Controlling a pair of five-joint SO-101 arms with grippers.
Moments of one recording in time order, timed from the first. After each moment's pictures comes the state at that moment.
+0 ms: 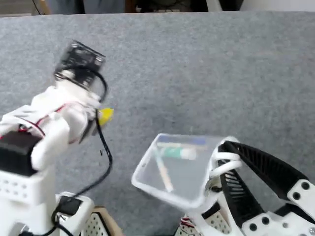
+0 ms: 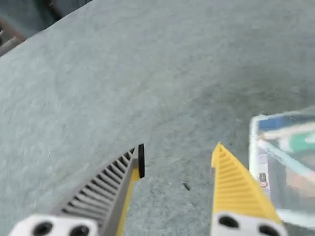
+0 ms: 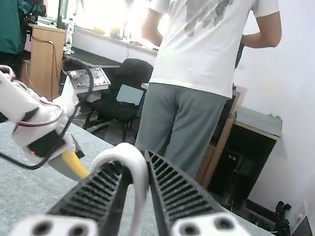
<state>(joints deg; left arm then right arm) 9.1 -41.9 -5.9 99.3 -20.9 -30.2 -62.5 -28.1 96.4 12.7</state>
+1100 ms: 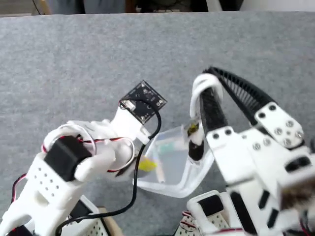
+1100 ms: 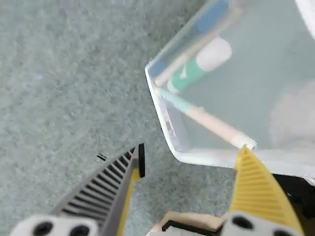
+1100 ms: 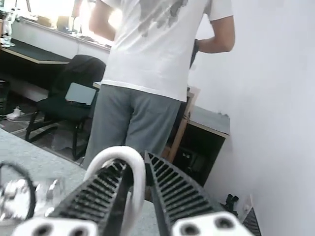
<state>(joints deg) 35.8 -44.1 12.9 100.5 -5.8 -18.5 -57.6 -7.4 68.4 16.8</state>
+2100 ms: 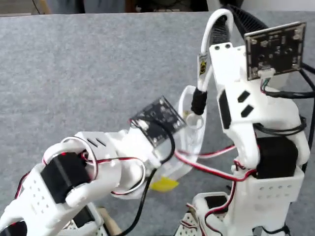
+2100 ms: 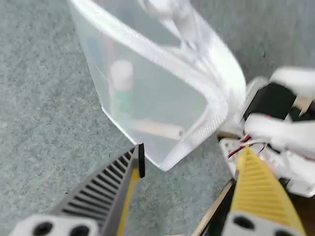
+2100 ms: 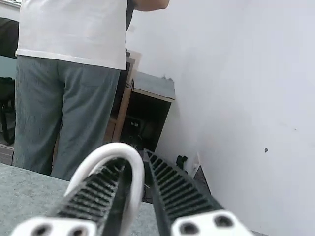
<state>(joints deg) 49.8 -44.2 4.2 98.5 1.6 -3.3 -41.4 -1.3 49.5 16.7</state>
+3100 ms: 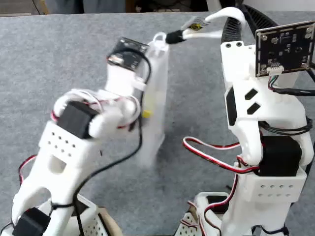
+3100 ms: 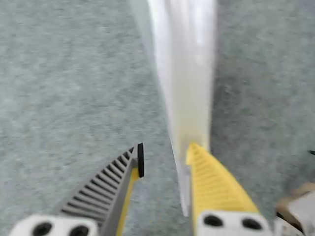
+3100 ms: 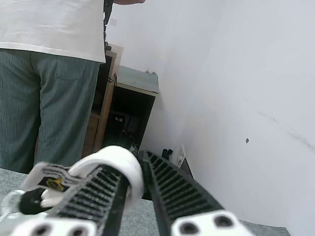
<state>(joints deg) 21.5 -29.7 3.1 89.3 2.3 1.0 -41.3 -1.3 49.5 16.7</state>
